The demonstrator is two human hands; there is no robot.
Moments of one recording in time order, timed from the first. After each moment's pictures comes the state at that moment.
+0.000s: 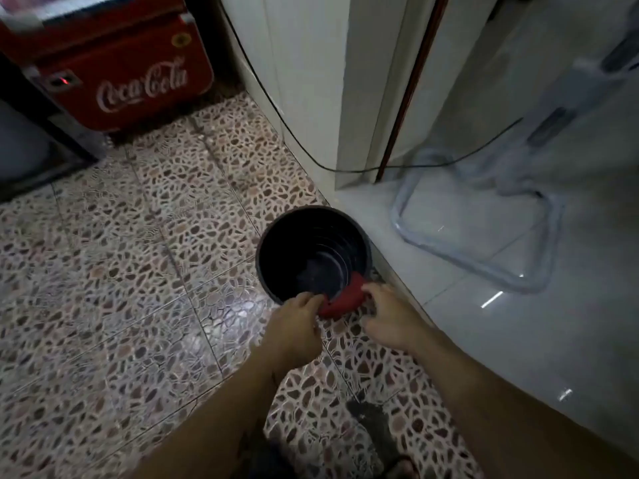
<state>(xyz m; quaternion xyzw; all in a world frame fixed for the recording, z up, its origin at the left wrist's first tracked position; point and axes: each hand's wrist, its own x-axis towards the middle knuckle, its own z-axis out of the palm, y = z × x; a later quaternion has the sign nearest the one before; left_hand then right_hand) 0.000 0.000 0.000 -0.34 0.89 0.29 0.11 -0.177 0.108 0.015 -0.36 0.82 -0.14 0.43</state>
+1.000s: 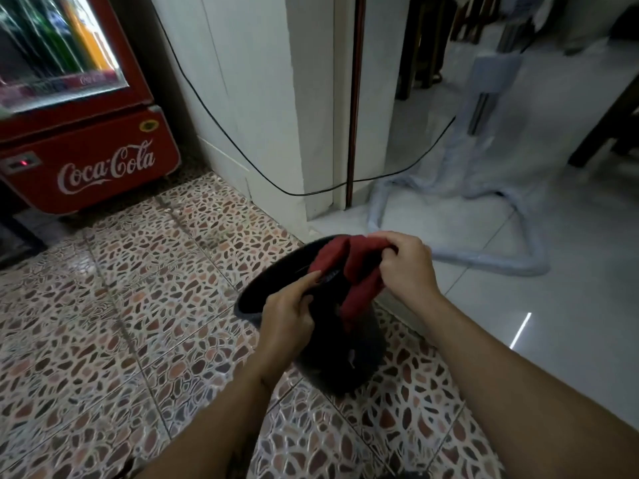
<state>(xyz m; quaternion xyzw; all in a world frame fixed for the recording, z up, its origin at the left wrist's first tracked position) -0.011 -0.009 -0.128 -0.26 0.86 0.34 -0.29 -0.185 0.112 -0.074 -0.28 0.82 -0.50 0.06</state>
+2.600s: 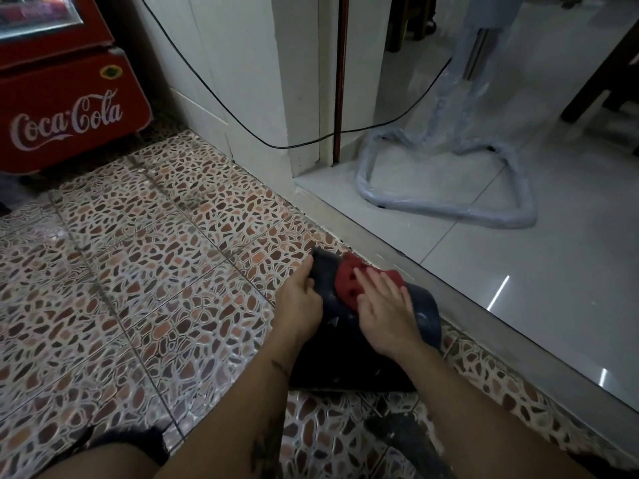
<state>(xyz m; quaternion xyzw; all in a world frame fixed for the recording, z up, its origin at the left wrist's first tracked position) -0.010 0.045 -0.165 -0.41 0.76 0.47 -0.16 -0.110 0.180 -0.212 -0.34 0.90 -0.22 0.17</state>
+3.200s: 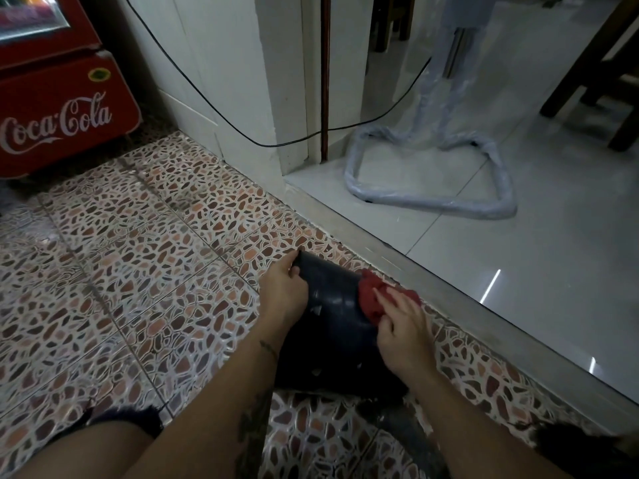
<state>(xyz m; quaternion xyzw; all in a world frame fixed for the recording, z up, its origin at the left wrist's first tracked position) -0.010 0.045 -0.156 -0.45 0.74 0.47 -0.16 -0.086 0.242 -0.226 -0.23 0.92 -0.29 0.11</state>
